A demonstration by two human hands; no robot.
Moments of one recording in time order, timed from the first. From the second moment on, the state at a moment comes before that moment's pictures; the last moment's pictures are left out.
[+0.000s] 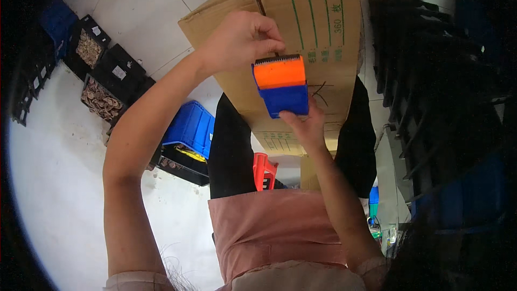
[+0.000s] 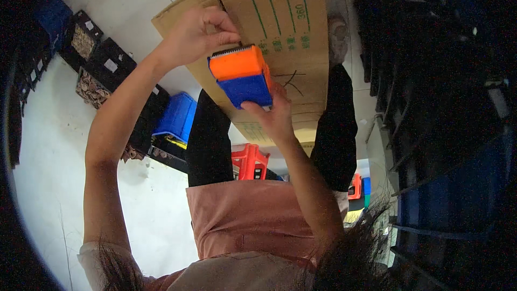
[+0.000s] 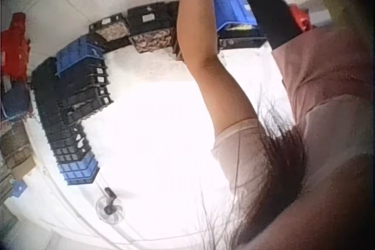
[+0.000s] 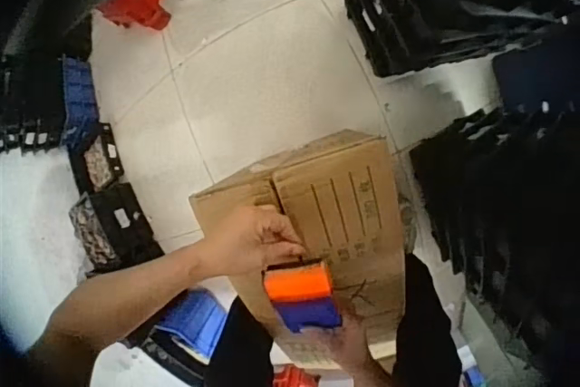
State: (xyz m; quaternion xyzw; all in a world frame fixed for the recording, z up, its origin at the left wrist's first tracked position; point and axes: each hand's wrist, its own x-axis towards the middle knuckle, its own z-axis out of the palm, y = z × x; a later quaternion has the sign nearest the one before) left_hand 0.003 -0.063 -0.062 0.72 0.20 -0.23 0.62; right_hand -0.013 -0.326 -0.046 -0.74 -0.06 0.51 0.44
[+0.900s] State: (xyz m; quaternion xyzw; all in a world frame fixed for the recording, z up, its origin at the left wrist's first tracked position) left_hand -0.031 -0.068 0.007 0.80 0.12 -0.20 0.56; right_hand -0.028 -0.324 -0.038 -0.72 -0.20 0.51 0.42
